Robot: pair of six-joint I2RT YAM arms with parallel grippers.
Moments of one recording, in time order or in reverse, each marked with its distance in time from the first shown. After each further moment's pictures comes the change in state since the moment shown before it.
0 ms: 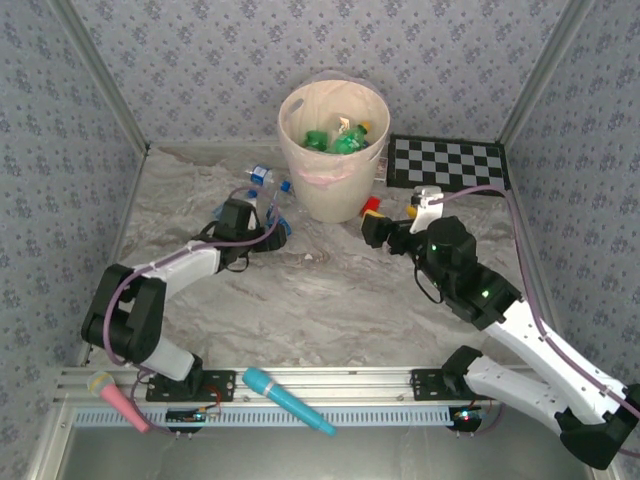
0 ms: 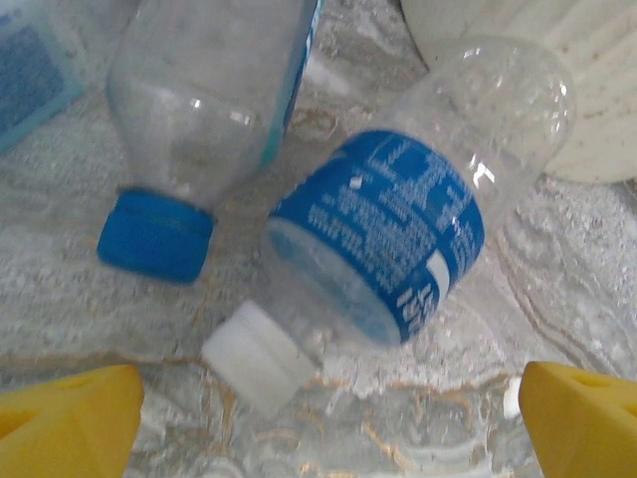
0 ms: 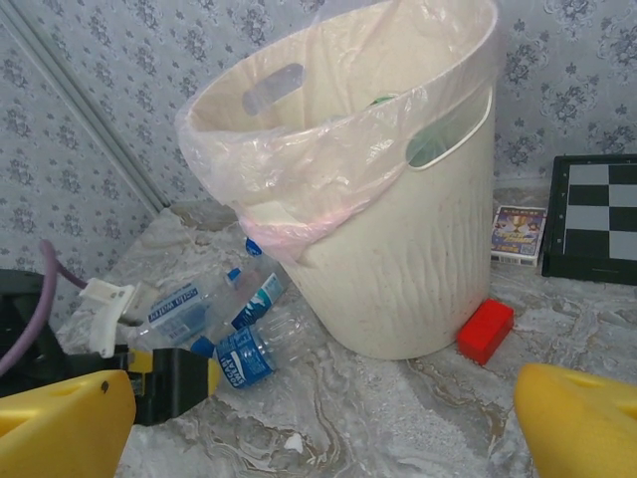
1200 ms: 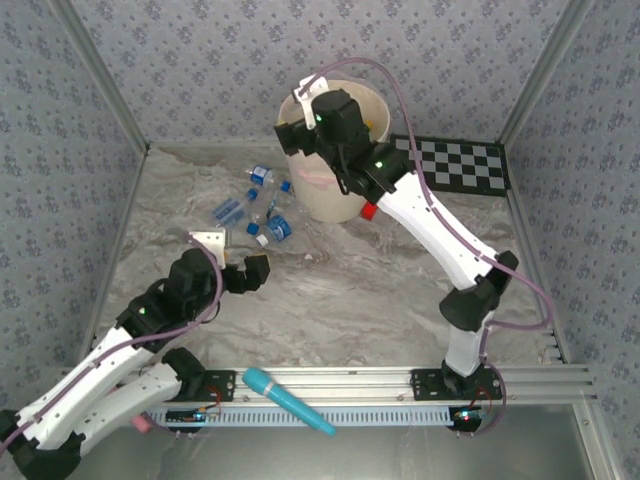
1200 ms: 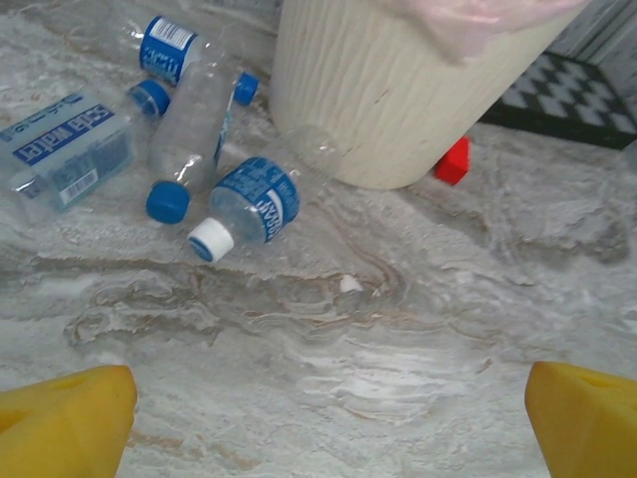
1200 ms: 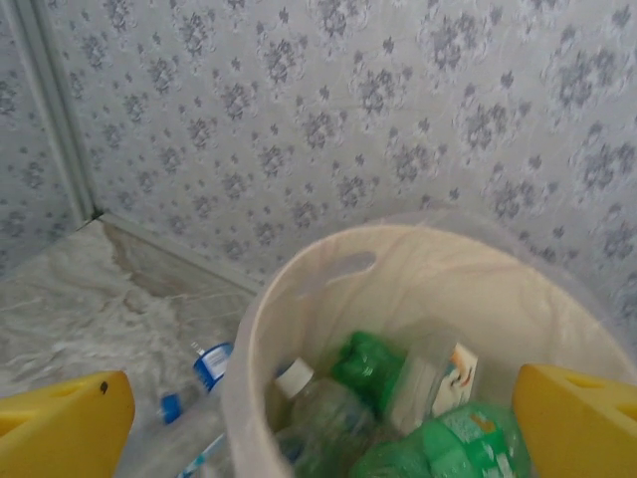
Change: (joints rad) left arm -0.341 -0.864 -0.103 -0.484 -0.301 -0.092; right arm 0.060 0.985 1.206 -0.265 0.112 -0.431
